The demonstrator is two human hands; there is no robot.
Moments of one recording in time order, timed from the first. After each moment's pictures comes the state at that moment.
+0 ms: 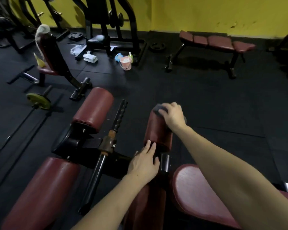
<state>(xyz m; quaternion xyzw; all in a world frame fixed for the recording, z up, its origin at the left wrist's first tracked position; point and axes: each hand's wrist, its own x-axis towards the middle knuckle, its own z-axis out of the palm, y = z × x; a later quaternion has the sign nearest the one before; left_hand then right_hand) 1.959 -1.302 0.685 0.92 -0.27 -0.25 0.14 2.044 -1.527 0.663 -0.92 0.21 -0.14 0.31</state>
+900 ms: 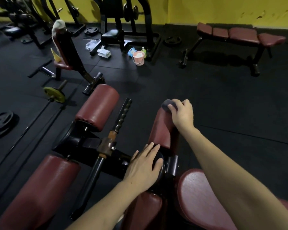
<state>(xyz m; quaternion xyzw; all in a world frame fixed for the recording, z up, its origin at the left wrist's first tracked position) 1.963 -1.296 0.671 0.92 -0.28 -0.20 0.18 2.070 -1.546 0.638 -0.91 0.22 -0.20 0.29</state>
